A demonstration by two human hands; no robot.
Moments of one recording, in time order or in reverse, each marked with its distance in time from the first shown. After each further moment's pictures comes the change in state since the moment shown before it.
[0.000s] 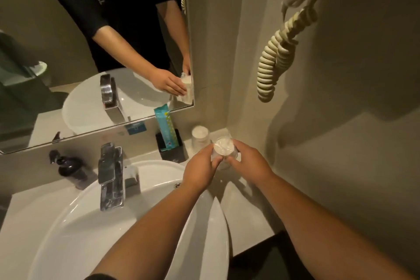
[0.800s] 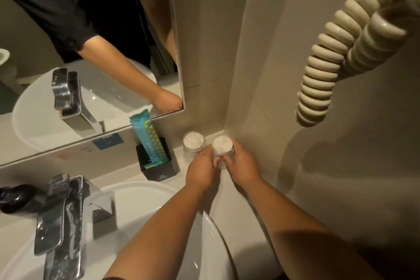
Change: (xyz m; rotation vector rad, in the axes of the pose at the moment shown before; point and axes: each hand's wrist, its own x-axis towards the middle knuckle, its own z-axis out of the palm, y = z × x) left_hand 0.091 -0.060 0.067 -0.040 -0.093 -0.085; right_hand 0.086 0.052 0.055 0.024 0.110 0.214
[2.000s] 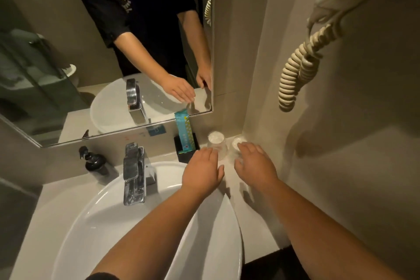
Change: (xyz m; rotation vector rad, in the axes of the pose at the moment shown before) left_hand -0.114 0.039 -0.085 0.617 0.189 0.217; right_hand -0.081 -0.051 -0.042 -0.507 0.072 -0.410
